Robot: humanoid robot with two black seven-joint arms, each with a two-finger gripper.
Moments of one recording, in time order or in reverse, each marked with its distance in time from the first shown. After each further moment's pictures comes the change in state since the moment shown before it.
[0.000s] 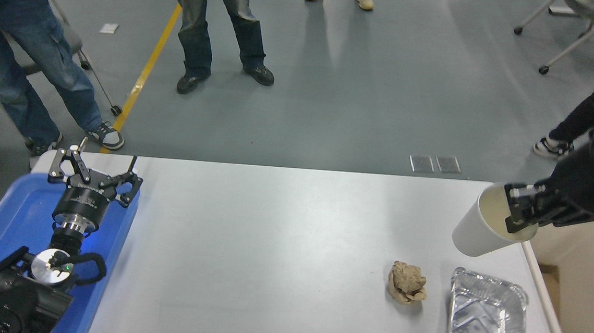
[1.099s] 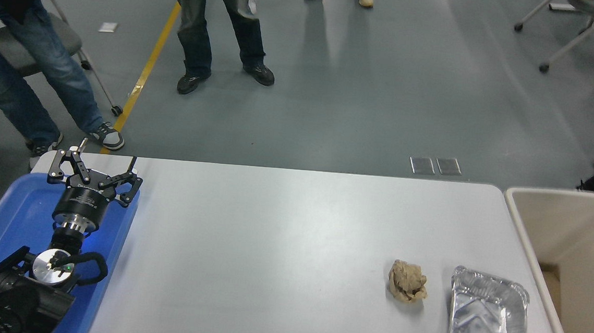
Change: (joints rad) left arm 0.000 -0.001 -0.002 0.000 -0.002 0.000 -0.003; right arm -0.960 -0.357 0.087 -0.790 -0.387 -0.519 -0.005
